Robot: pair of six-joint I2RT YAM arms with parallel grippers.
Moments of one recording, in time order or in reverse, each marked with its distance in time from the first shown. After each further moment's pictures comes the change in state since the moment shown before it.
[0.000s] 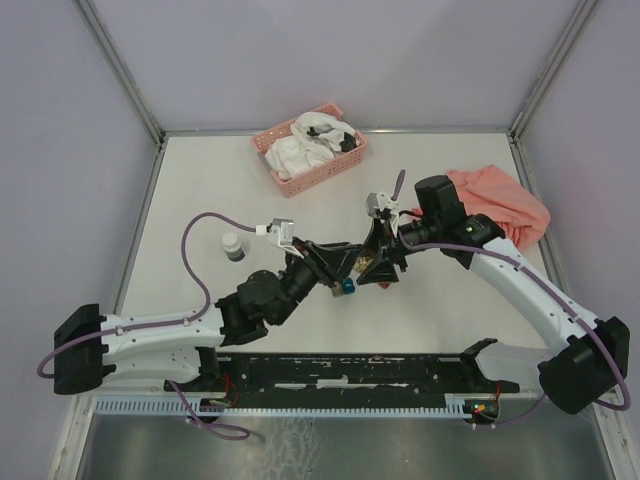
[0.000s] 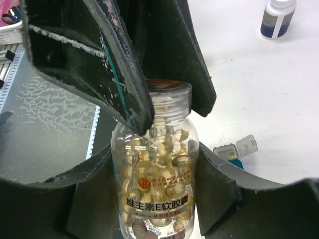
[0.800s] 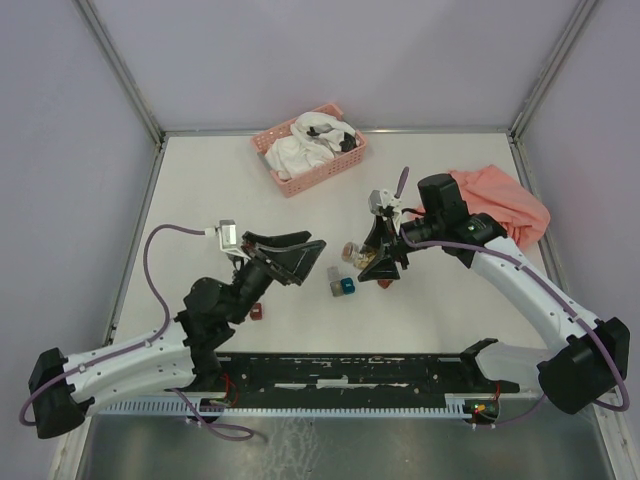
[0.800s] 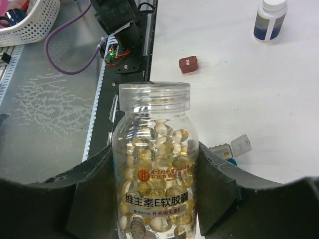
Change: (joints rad) left arm 0.222 -0.354 -0.221 0.122 0.320 0.043; right arm -0.014 -0.001 0.000 0.018 -0.023 -0.013
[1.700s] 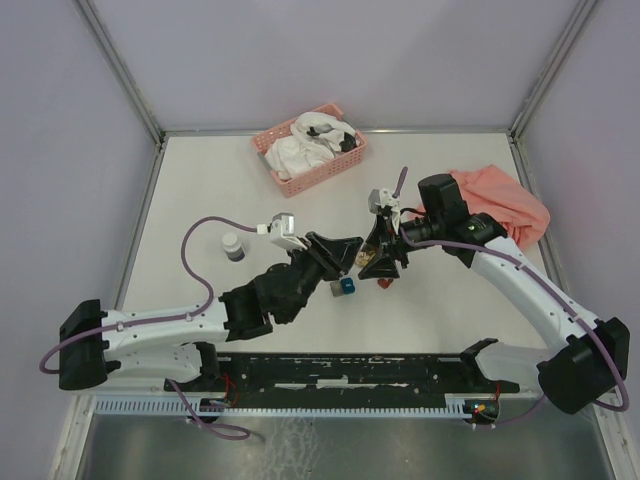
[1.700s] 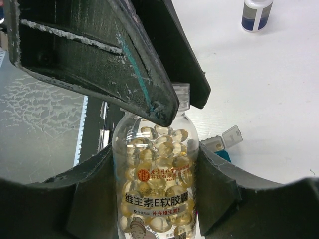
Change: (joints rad) left arm -0.220 0.386 0.327 -0.363 -0.447 -0.270; right arm 0.000 0.001 0.000 -0.010 0.062 0.000
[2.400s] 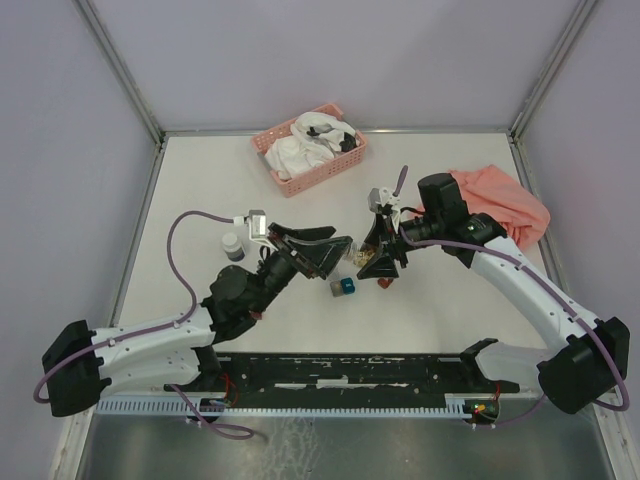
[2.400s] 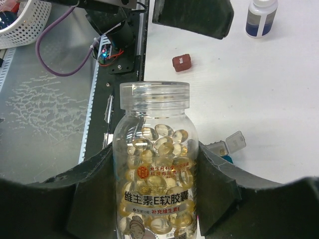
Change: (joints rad) left arm 0.201 -0.123 -0.240 0.512 0.491 0.253; right arm 0.000 0.000 0.000 0.026 -0.023 0.026
